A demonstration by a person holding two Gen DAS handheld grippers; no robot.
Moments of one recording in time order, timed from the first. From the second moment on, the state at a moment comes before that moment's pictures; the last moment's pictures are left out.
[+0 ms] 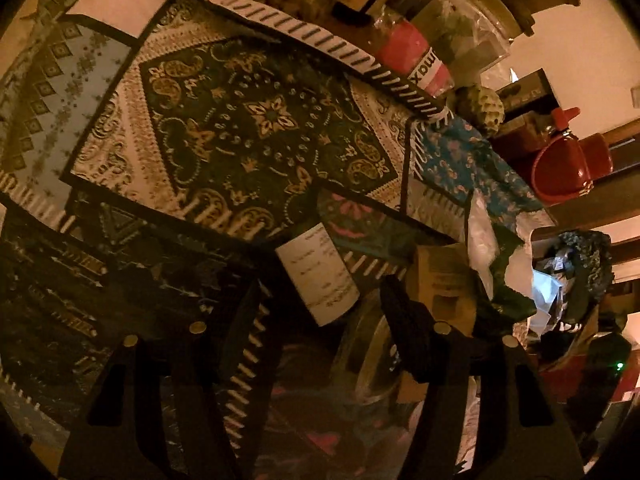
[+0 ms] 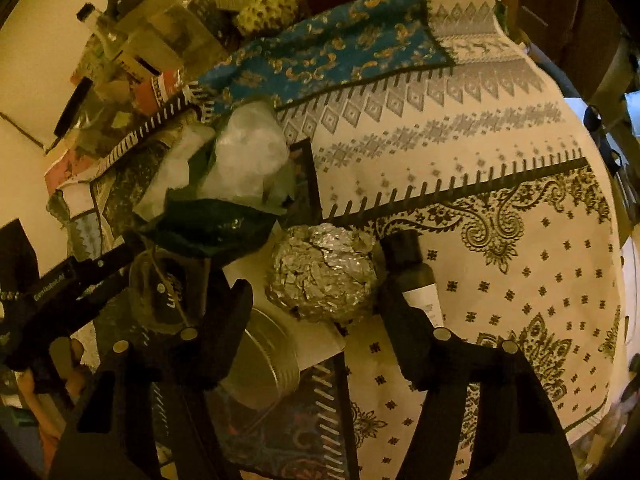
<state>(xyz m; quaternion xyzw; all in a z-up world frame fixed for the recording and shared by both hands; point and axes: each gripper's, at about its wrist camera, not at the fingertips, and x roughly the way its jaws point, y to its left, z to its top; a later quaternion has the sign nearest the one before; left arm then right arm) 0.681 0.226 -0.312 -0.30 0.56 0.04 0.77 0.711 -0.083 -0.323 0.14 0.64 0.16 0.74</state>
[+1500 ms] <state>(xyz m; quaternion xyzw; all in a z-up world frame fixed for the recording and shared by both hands) 0.676 0.178 -0.212 -0.11 0.46 0.06 0.88 0.761 -0.062 -0.331 0.08 0.62 0.17 0.76</state>
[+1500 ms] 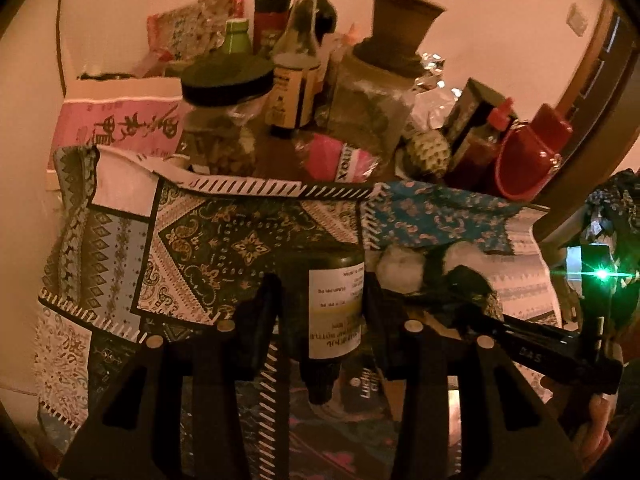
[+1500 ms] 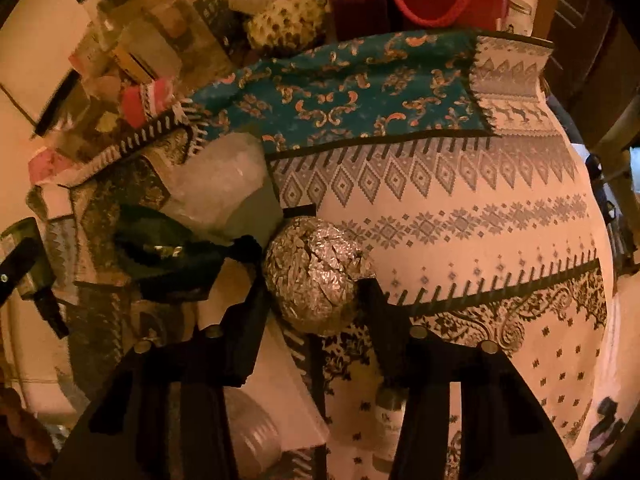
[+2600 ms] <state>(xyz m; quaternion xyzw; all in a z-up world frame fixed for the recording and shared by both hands) 0.490 0.021 -0.045 -0.10 0.28 0.07 0.95 0.610 -0.195 -0.124 0.08 0.40 0.29 0.86</state>
